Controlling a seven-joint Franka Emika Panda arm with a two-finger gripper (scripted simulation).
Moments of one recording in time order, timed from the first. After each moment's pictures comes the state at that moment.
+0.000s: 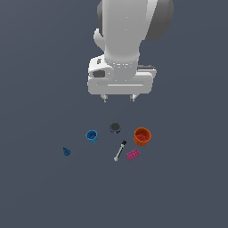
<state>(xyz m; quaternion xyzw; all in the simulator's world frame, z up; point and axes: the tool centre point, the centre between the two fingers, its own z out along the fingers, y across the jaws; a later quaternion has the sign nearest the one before) -0.003 0.019 0.310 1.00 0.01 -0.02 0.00</state>
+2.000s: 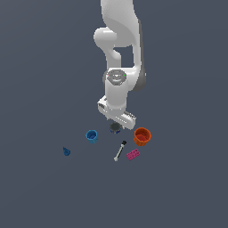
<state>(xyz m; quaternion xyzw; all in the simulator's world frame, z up) -0.046 0.011 0.093 0.95 -0.30 0.00 0.00</state>
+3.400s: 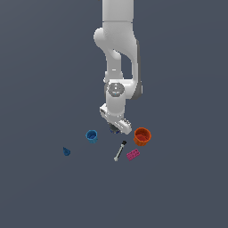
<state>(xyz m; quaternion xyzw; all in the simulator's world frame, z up) -0.065 0.008 0.022 0.94 -0.35 0.00 0.00</state>
